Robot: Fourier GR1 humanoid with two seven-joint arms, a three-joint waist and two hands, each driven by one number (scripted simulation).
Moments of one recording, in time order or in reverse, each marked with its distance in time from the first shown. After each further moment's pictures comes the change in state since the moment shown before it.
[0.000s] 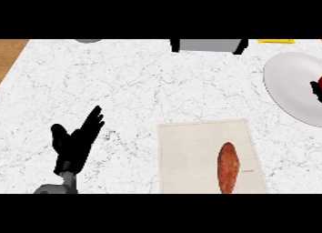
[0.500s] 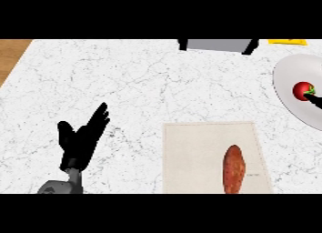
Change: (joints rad) left arm -0.028 -0.017 -0.021 0.001 -0.007 -0.005 0.004; right arm -0.157 -0.047 0.101 0.339 0.170 0.037 0.037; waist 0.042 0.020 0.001
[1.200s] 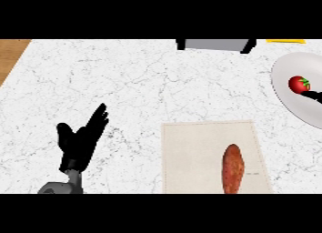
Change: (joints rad) left arm 0.010 -0.004 0.003 -0.003 -0.007 0.007 -0.010; right arm -0.093 0.008 -0.137 0.152 -0.125 0.249 -0.161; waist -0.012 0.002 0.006
